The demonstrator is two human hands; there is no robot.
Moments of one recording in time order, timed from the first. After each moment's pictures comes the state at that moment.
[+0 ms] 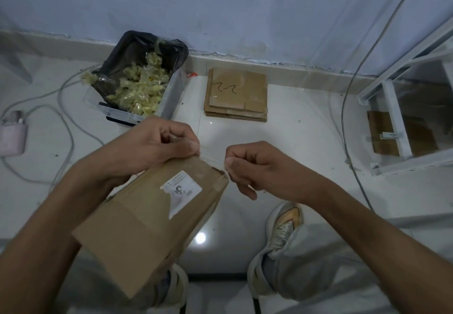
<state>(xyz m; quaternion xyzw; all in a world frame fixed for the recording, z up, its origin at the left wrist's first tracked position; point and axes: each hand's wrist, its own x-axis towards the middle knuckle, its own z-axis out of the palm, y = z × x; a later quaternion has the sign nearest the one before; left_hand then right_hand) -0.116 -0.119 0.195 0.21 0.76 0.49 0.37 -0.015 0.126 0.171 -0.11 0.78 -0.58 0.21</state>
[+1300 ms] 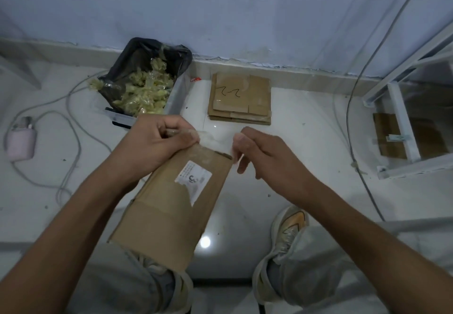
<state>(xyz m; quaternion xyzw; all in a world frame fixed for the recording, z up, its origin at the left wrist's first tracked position) -0.111 -0.111 0.185 0.13 0.79 0.55 0.22 -0.022 0.118 0.169 0.02 0.85 -0.52 0.09</state>
